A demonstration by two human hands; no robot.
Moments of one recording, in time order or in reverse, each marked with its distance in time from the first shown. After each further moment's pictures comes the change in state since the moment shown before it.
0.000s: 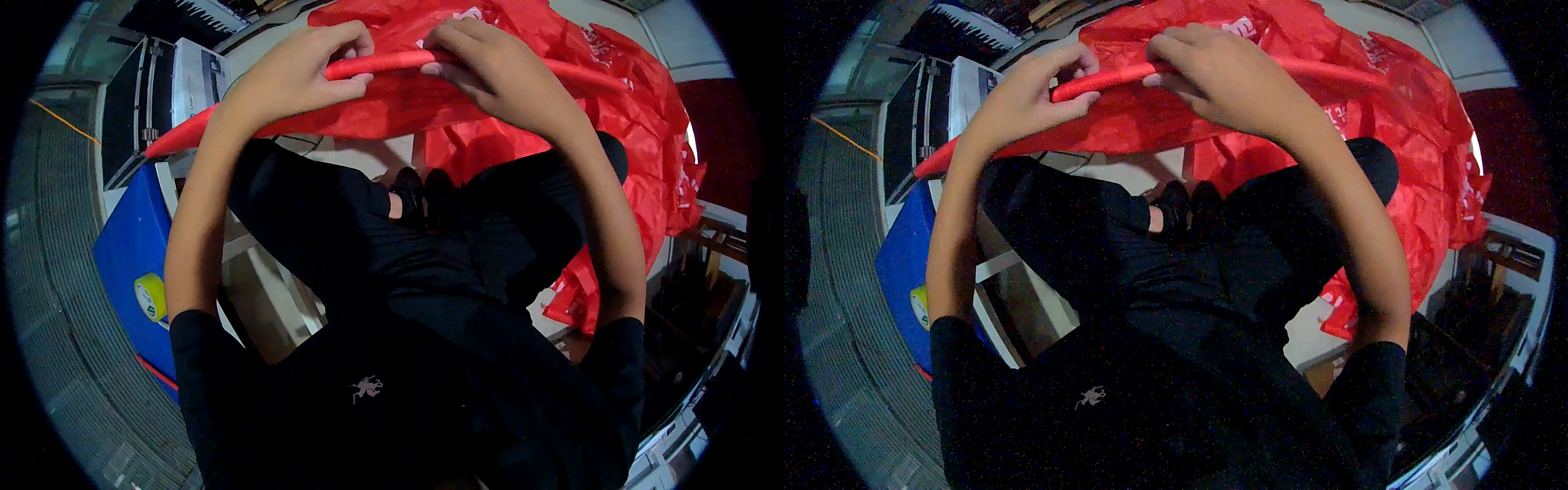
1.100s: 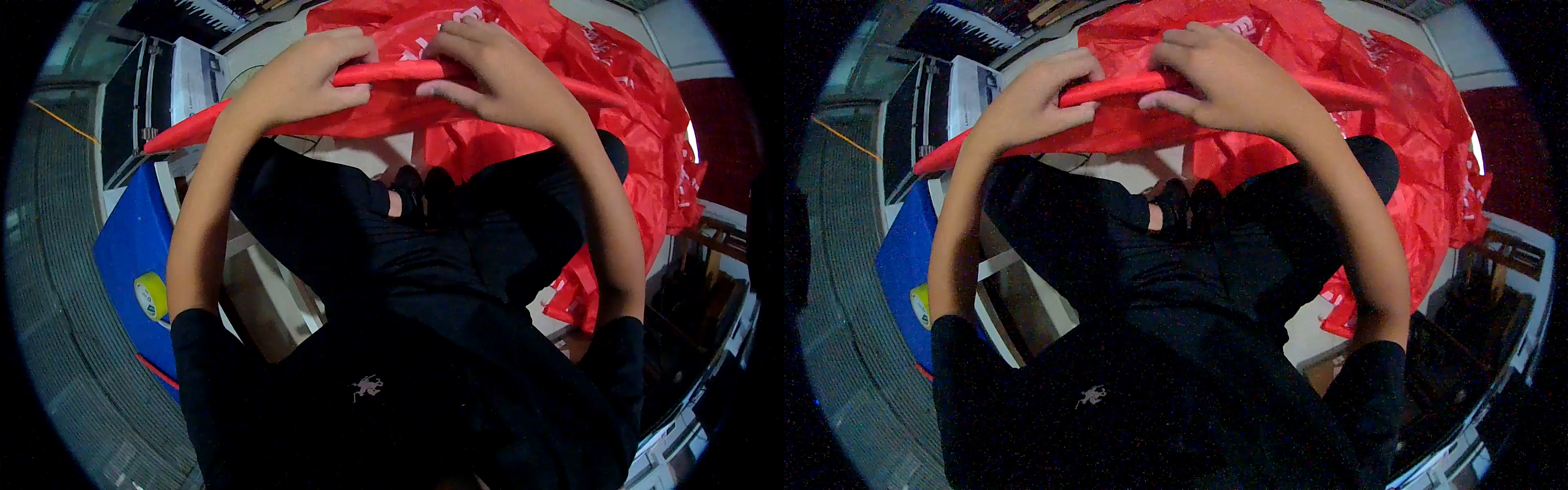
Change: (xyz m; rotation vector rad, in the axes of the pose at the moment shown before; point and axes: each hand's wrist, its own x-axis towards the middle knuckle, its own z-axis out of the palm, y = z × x) left_hand 0.003 -0.007 0.009 0.084 -0.016 0.207; right_hand -0.003 0.006 0.004 -0.050 -0.030 -0.068
